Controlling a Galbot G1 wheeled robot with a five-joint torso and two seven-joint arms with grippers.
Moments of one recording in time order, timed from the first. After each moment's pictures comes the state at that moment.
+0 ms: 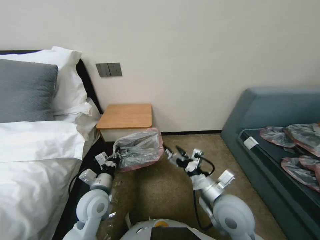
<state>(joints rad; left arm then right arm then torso) 1.56 -1.32 -0.54 -2.32 -0.87 0.25 -0.40 -1.51 1.27 0.32 2.50 0.89 -0.32 0.06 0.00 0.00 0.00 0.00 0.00</state>
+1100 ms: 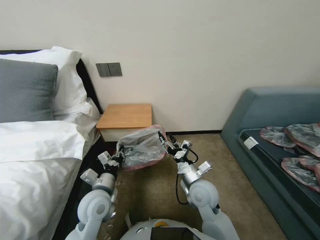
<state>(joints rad) 1.55 -1.33 -0.51 -2.35 -0.91 0.25 -0.40 -1.37 1.48 0.25 2.24 0.69 -0.20 -0.07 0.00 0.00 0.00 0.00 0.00</state>
